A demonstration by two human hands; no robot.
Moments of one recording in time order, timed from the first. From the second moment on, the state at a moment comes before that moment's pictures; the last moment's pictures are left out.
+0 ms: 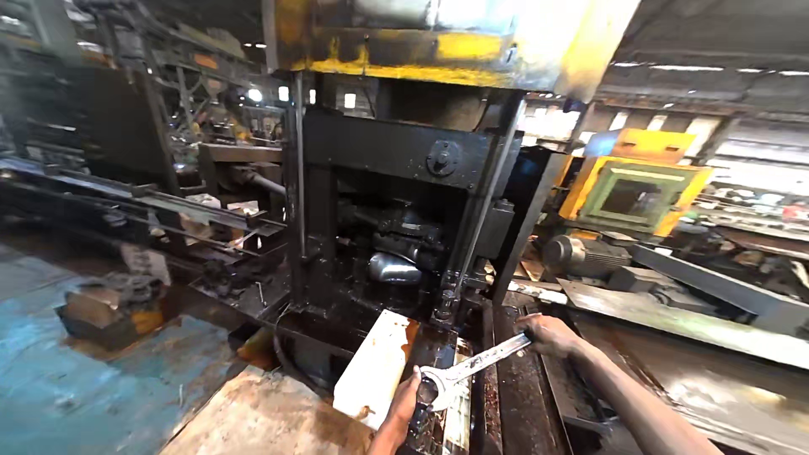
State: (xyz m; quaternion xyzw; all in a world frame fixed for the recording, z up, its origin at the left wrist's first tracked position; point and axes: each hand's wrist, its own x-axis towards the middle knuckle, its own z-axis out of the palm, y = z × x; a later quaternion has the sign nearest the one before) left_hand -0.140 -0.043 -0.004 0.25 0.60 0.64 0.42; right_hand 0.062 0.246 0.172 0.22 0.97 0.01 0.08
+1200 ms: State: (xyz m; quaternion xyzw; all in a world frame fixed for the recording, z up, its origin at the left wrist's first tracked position) left_hand -0.143 -0.035 0.000 0.26 0.63 0.60 0.42; right_hand 0.184 0.044 0.042 0.54 0.82 -0.21 -0.02
